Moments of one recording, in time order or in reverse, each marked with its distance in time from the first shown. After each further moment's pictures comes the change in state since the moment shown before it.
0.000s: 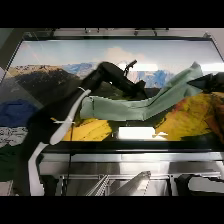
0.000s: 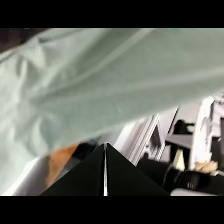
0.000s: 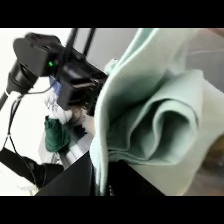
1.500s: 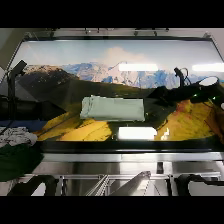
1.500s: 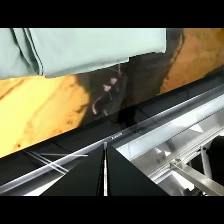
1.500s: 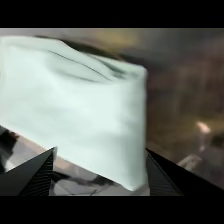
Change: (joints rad) left arm 0.605 1.299 -1.105 0.316 0.102 0.118; right arm 0.402 -0.030 -0.221 -0.325 -0.569 0.341
